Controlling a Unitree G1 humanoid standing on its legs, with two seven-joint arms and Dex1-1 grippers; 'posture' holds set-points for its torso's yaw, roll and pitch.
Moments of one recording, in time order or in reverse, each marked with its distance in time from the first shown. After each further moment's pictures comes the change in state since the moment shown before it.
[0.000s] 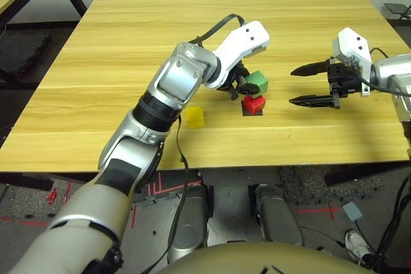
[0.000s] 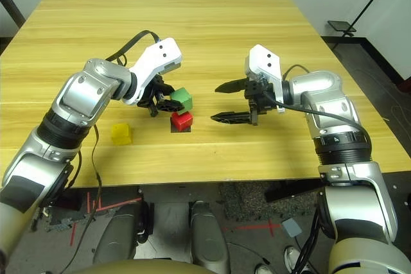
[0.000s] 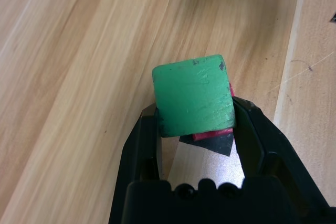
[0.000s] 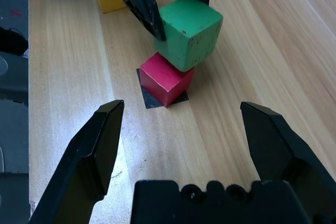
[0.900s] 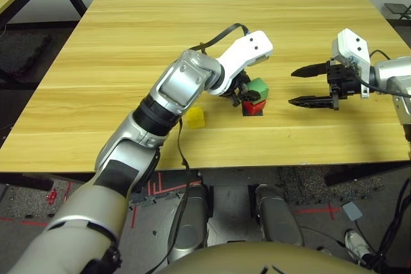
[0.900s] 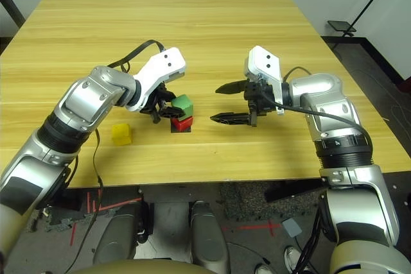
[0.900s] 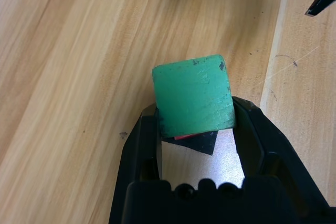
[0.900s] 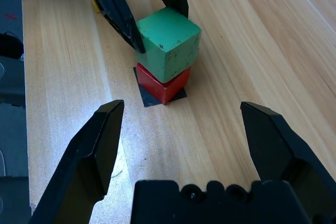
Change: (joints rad) left arm 0.007 0.019 -0.065 -0.061 -0.099 0.060 0.073; right arm 0.014 -0.005 -0.002 -0.015 0.003 0.033 -0.028
